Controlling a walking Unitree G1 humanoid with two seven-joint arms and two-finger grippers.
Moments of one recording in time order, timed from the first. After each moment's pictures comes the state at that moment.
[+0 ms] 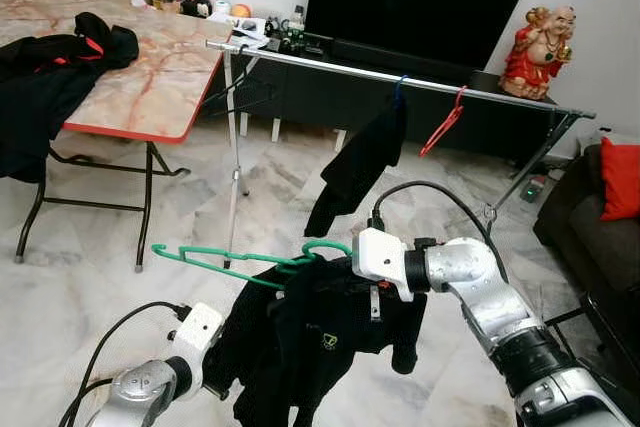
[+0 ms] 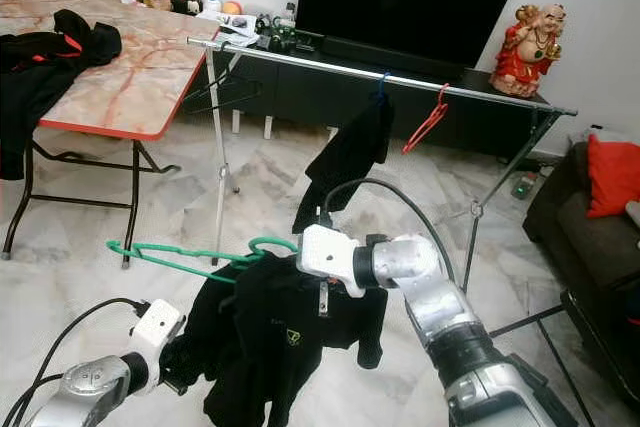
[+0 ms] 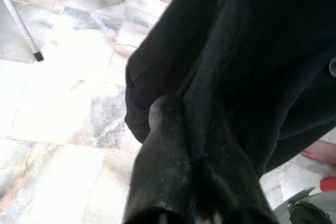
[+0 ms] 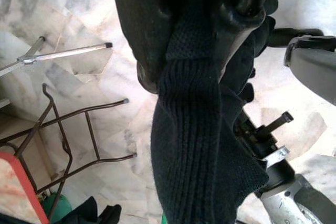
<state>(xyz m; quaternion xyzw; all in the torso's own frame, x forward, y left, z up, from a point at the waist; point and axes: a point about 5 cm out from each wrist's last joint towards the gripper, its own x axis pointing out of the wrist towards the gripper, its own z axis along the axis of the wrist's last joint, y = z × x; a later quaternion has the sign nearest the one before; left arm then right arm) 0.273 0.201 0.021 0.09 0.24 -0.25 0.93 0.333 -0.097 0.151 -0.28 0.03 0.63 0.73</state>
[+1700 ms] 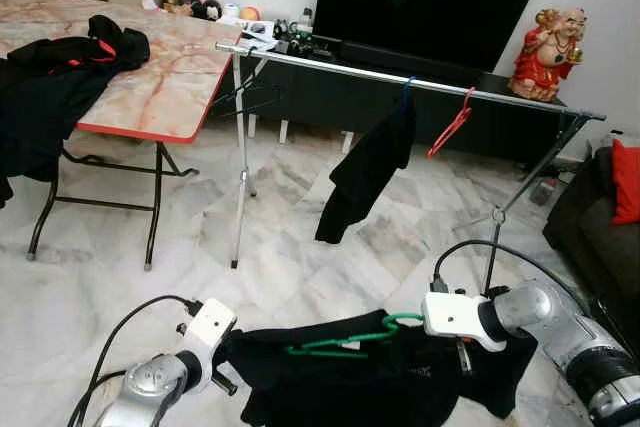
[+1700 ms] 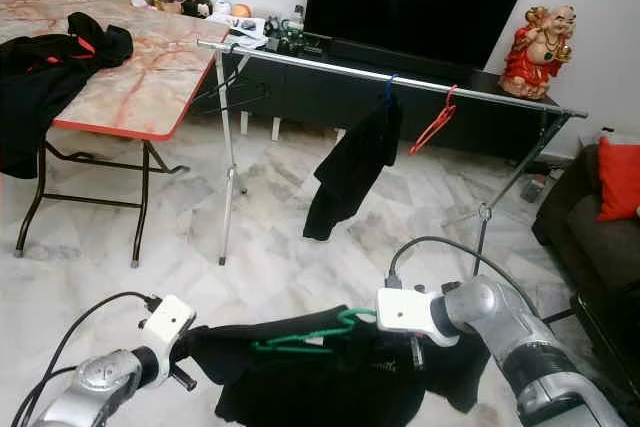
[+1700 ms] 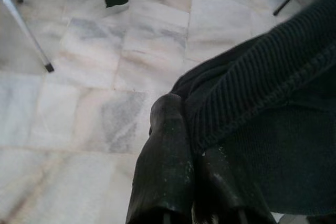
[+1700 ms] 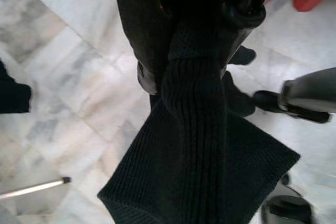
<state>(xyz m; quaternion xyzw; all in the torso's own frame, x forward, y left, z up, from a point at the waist) 0.283 0.194 0.031 0.13 0.22 -0.27 0.93 0.323 -0.207 0.089 -0.41 0.26 0.55 0.68</state>
